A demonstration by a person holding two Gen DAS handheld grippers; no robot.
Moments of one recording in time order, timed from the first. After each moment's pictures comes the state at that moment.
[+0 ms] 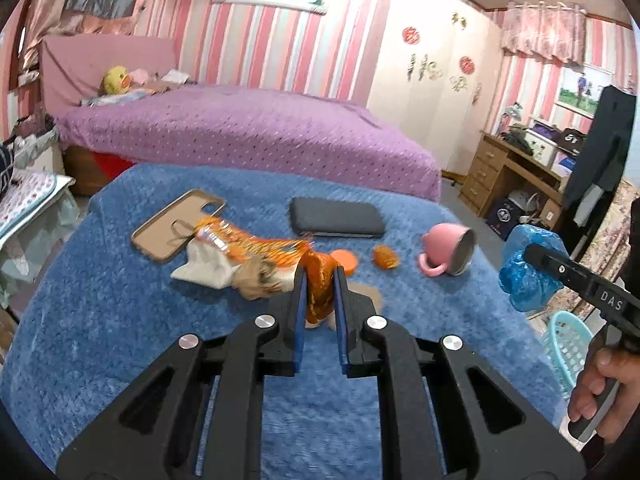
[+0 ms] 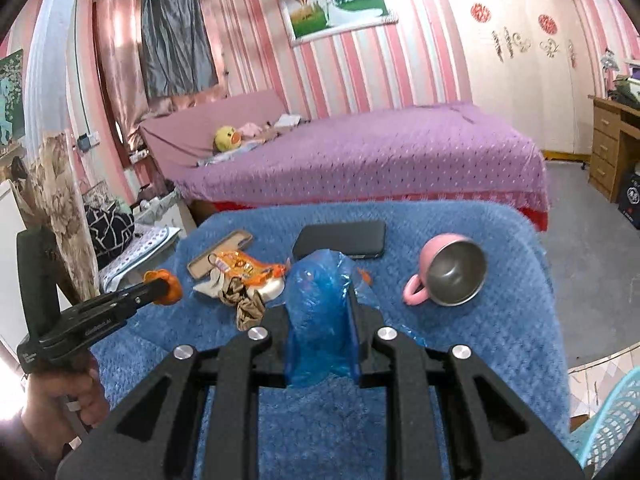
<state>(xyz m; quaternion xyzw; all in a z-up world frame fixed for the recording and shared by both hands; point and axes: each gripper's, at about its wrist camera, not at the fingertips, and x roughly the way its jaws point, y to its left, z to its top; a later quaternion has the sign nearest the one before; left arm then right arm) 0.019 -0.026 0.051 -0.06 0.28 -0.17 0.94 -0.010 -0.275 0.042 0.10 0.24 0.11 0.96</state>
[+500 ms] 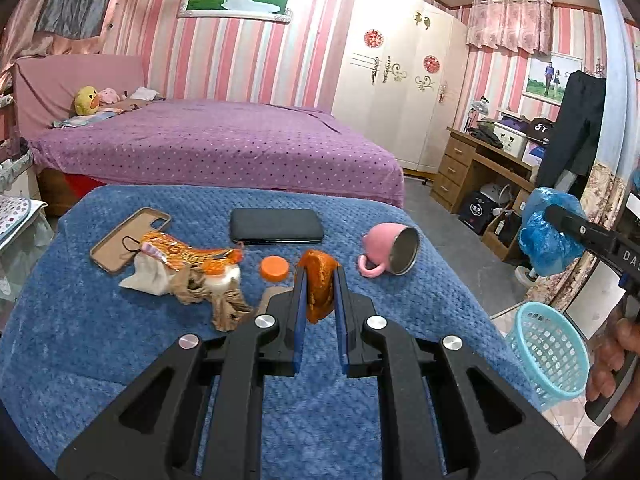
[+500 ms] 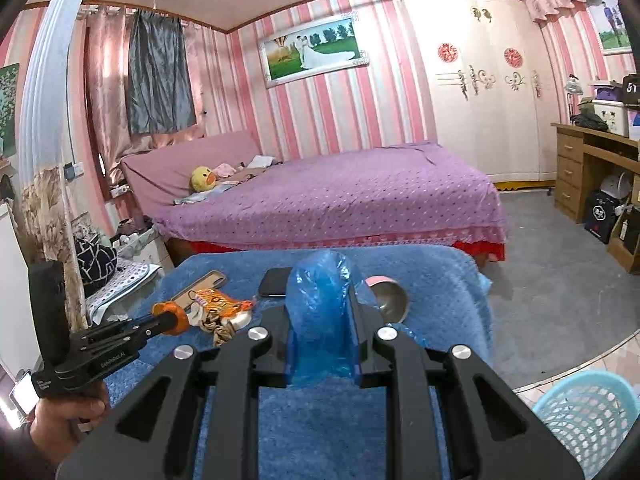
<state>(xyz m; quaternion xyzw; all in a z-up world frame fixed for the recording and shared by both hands) -0.011 -0.082 0.063 -0.04 0.26 -0.22 0.94 -0.073 -0.330 0.088 0.10 0.18 0.05 0.98</state>
